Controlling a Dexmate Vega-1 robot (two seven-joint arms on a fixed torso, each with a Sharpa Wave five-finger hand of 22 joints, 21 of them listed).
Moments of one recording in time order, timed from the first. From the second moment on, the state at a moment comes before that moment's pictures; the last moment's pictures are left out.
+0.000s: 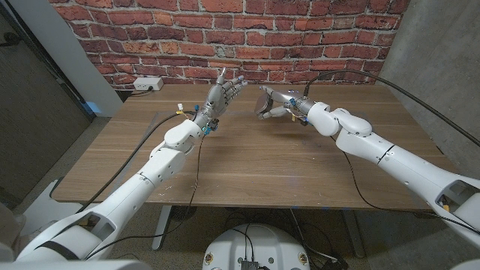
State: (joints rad) left arm 0.77 0.51 0.47 -1.50 -0.59 -0.25 -0.15; left_hand 0.09 0.05 -0.01 0.13 0.23 0.31 -0.09 0.28 0.19 0.58 -0.11 0.22 0.20 0.07 -0.04 0.21 0.19 -0.03 0.03 0.20 0.18; right arm -0.56 -0.71 -0.74 -1.68 -0.58 -0.04 0.10; right_hand 0.75 -0.04 0.29 -0.14 0.39 -0.17 0.04 0.20 0.20 0.33 0.10 0.50 0.35 0.21 -0.01 0.20 0.18 0.10 0.21 0.19 0.17
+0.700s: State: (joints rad) left arm 0.79 0.60 0.48 -1.59 -0.44 -0.22 -0.06; left_hand 0.08 0.06 -0.02 0.13 0.23 0.34 -0.09 0.29 0.19 0.63 -0.11 0.24 0.20 0.07 -0.04 0.21 0.19 -0.03 0.01 0.20 0.18; right arm -0.54 -0.61 -0.80 -1.54 -0.57 -0.01 -0.04; right_hand 0.75 -0.03 0.29 -0.14 0.39 -0.17 0.03 0.20 0.20 0.33 0.10 0.48 0.35 0.20 -0.01 0.20 0.18 0.10 0.21 0.19 0.17
